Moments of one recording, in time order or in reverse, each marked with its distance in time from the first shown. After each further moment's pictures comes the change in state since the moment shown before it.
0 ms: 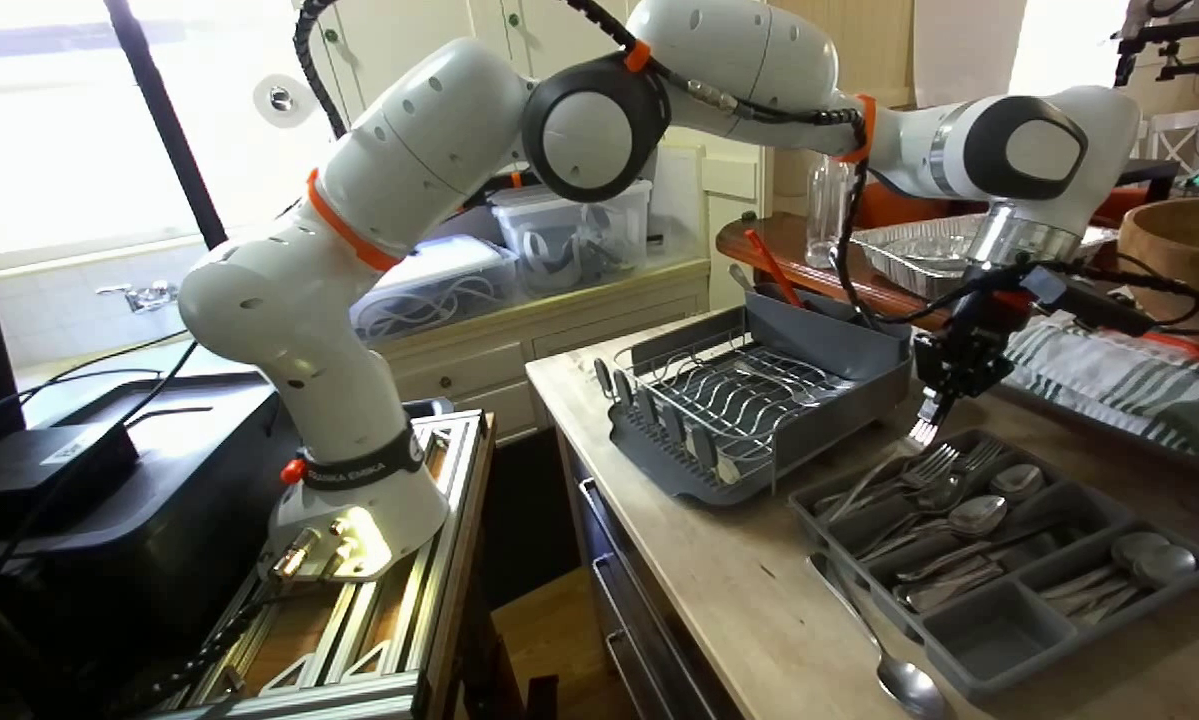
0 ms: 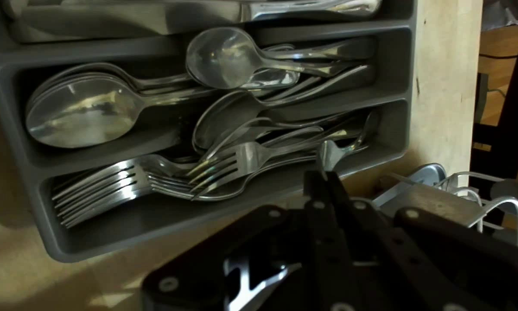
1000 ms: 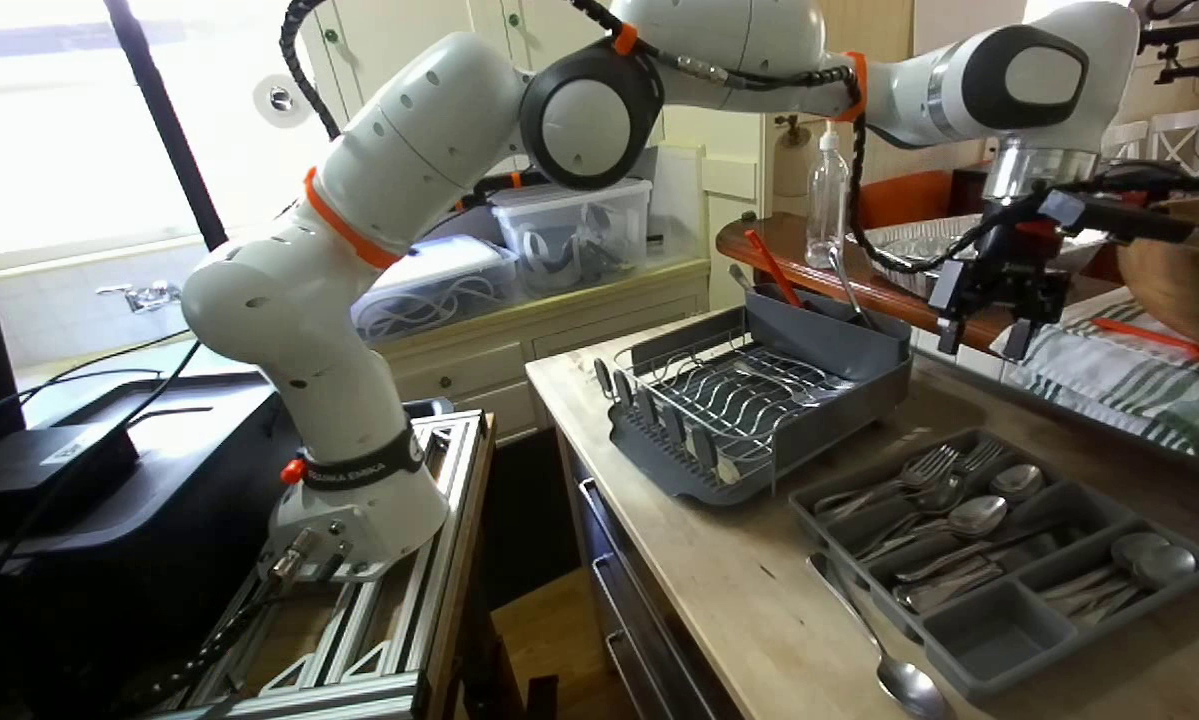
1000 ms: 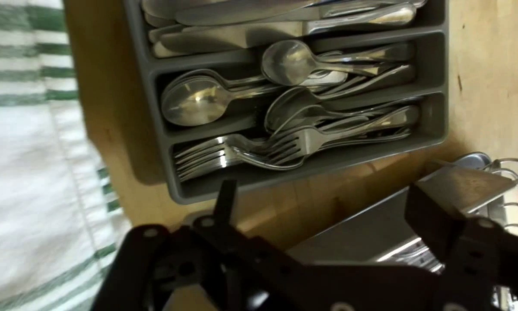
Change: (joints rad) arm 0.035 -0.031 -0.008 0.098 -0.015 0.061 0.066
